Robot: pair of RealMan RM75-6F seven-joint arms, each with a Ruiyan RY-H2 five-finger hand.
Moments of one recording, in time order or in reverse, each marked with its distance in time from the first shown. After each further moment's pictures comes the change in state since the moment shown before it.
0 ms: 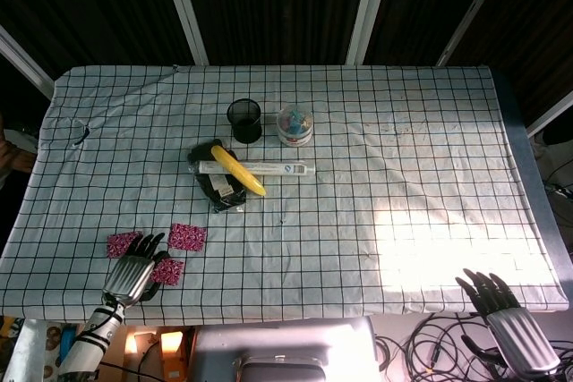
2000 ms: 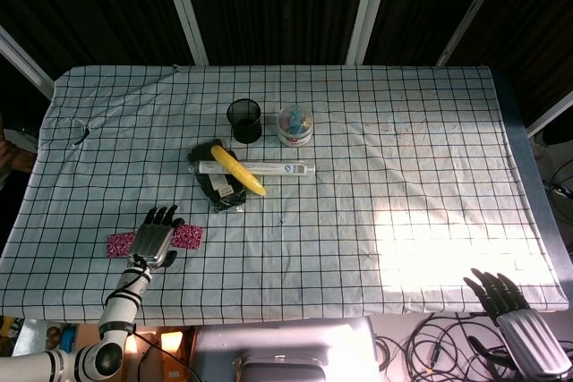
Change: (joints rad) left arm -0.199 -0.119 -0.175 0.050 -0.383 -0.110 0.242; right arm -0.006 0.020 -0.007 0.023 -0.012 0.040 0.062
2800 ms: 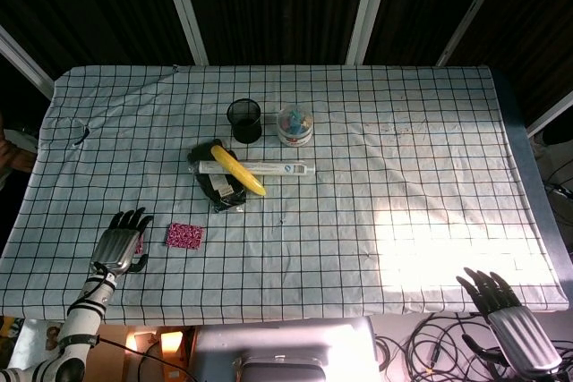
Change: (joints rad) left arm 0.093 0.156 0.034 -0.070 0.108 0.018 -0.151; right arm 0.014 -0.008 0.004 -0.025 0.009 -0.035 -0.042
